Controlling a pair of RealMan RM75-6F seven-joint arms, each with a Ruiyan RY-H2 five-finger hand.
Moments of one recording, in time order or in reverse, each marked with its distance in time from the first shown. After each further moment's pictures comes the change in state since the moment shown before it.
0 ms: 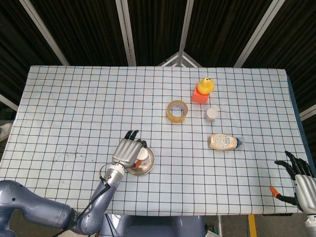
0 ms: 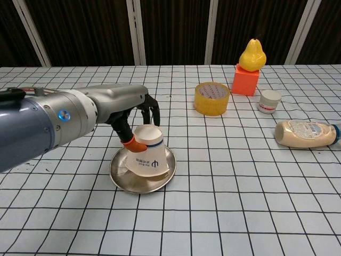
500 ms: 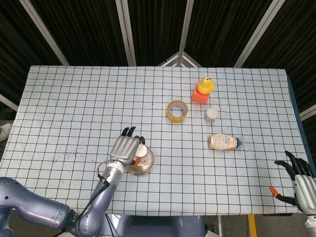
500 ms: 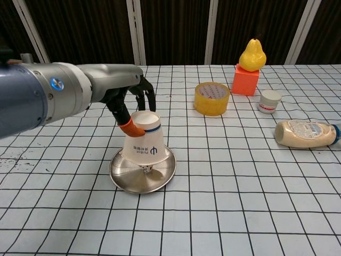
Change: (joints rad) left arm -0.035 0.045 -0.099 -0.126 -0.158 0.096 0.097; right arm -0.003 0.003 0.000 -0.012 -0.007 0.011 -0.028
